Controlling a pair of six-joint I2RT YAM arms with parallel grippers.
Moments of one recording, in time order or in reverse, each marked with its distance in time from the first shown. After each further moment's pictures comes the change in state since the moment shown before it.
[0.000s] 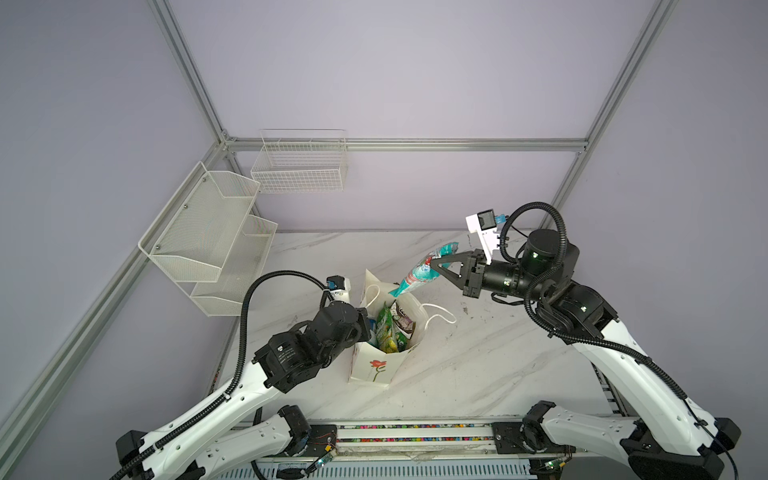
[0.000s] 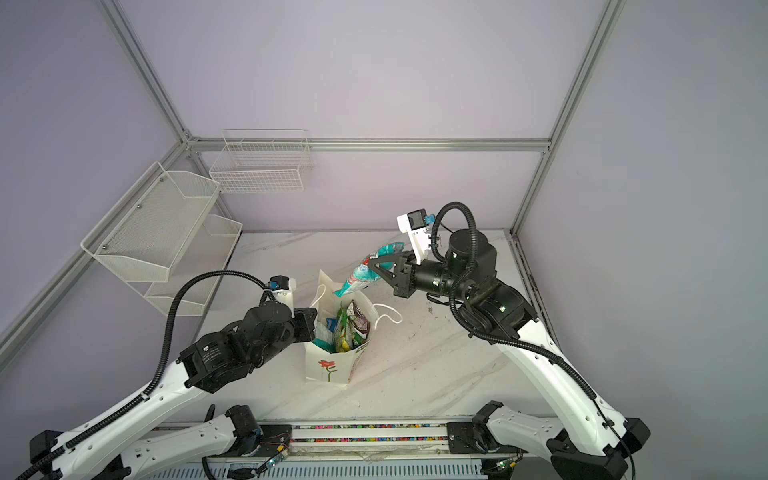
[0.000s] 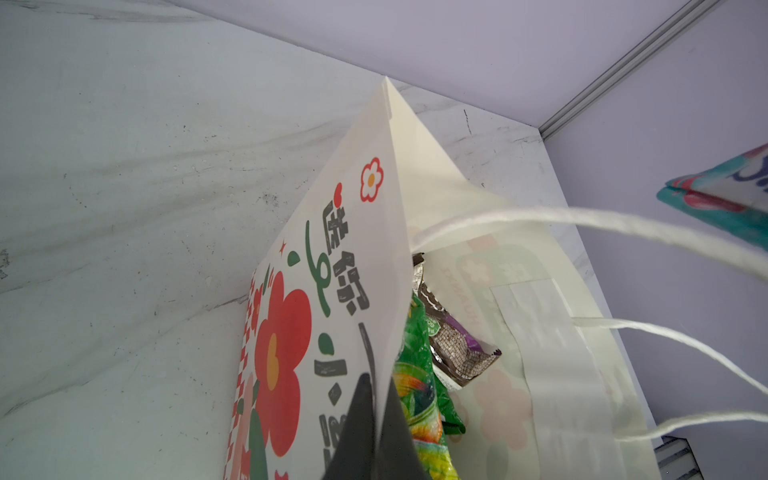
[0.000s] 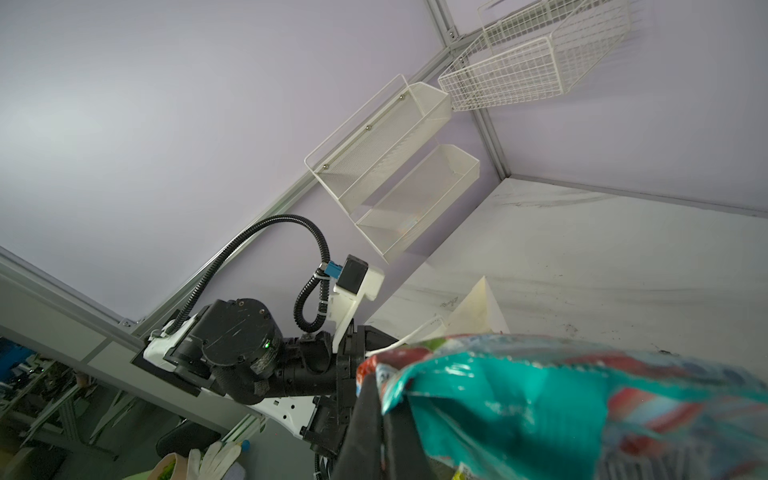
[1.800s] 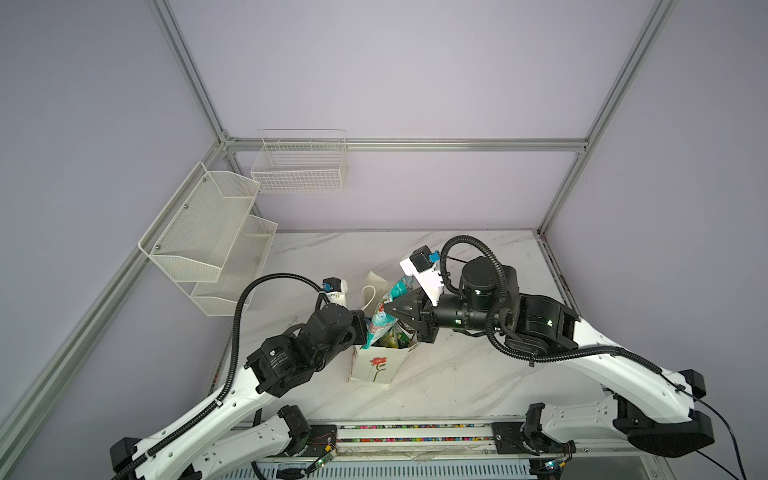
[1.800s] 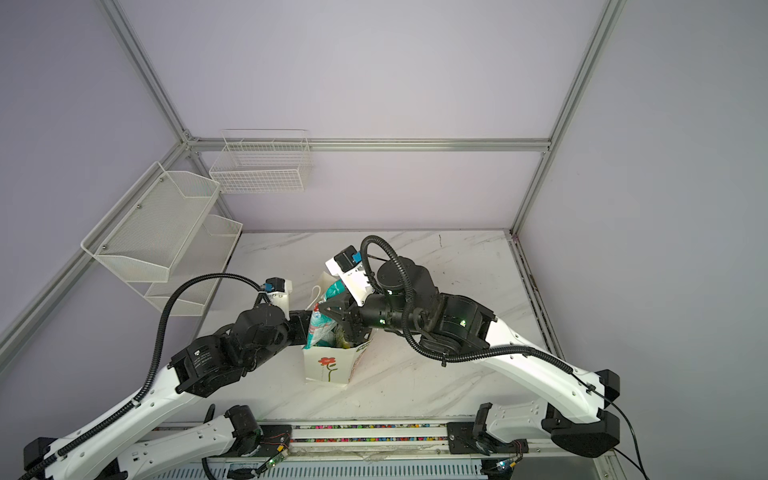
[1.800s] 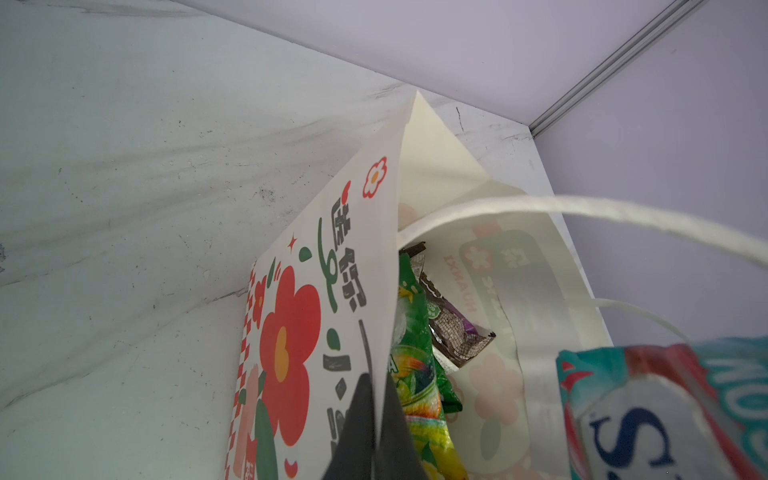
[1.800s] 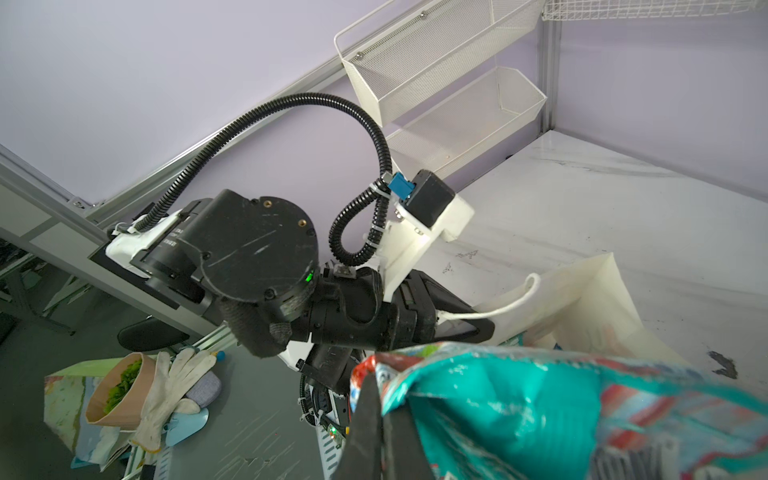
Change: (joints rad) left arm 0.000 -0.040 0.000 -0.025 0.022 0.000; right arm 0.438 0.136 0.128 -0.166 0.372 -0.171
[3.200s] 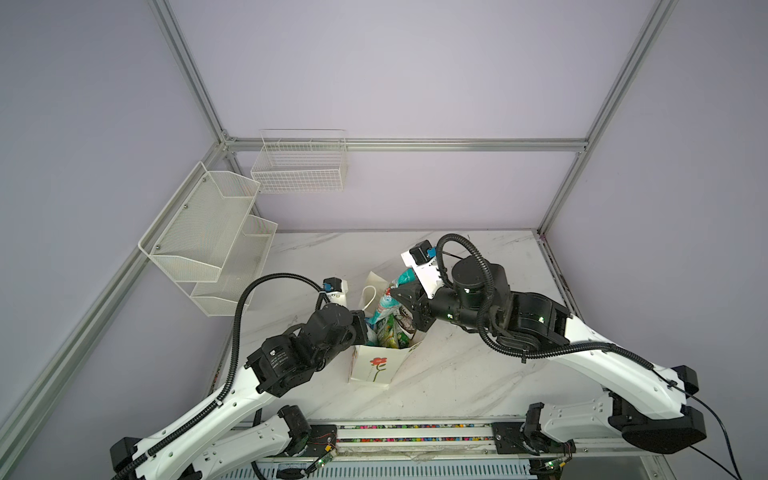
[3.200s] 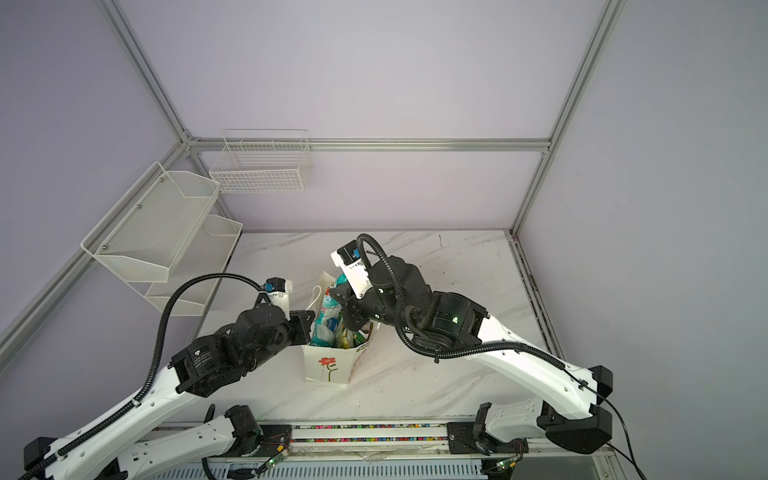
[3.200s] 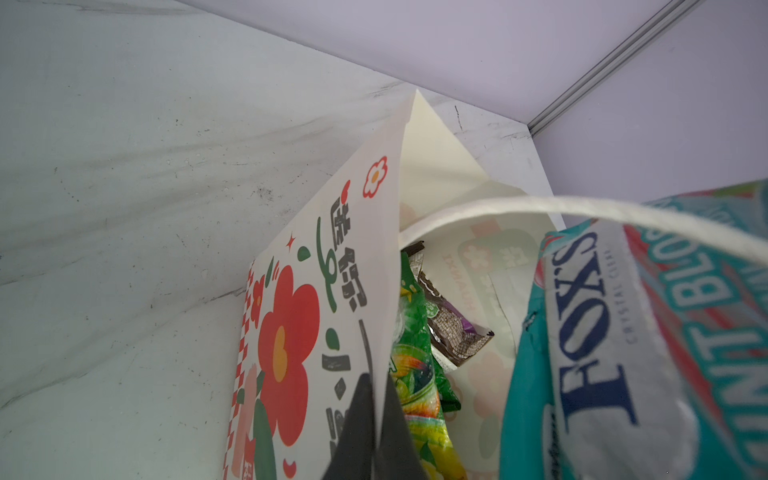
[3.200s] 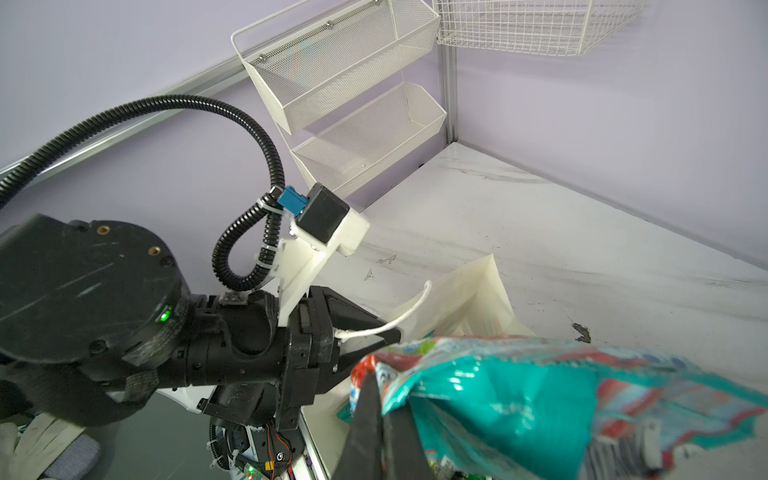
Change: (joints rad) left arm 0.000 0.002 0.000 0.002 0.006 0.000; right arm 0.000 0.045 0.026 -0.037 0.242 -0.064
